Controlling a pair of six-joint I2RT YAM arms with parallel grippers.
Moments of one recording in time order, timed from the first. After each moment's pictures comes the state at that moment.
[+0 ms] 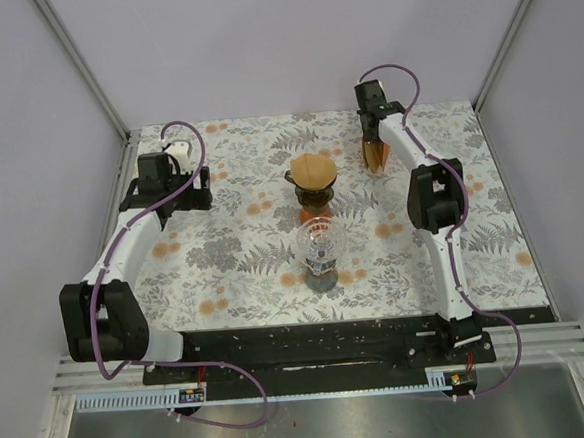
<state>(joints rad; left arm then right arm) -0.03 1.40 1.05 -0.37 0.13 0.05 0.24 2.45 2.27 -0.69 0.40 0.04</state>
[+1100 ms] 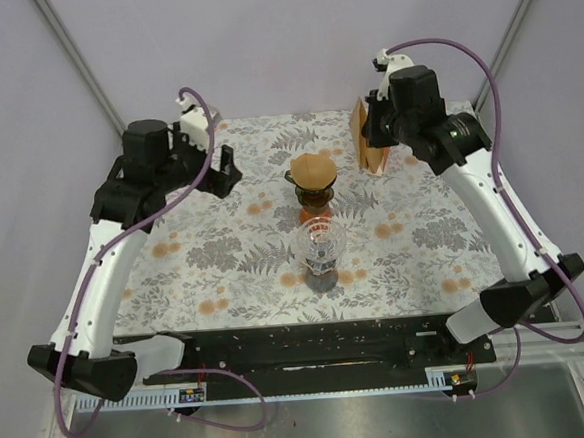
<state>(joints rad) -0.20 1.23 1.45 -0.74 0.33 0.15 0.41 1.54 1.86 -0.84 0.10 0.24</state>
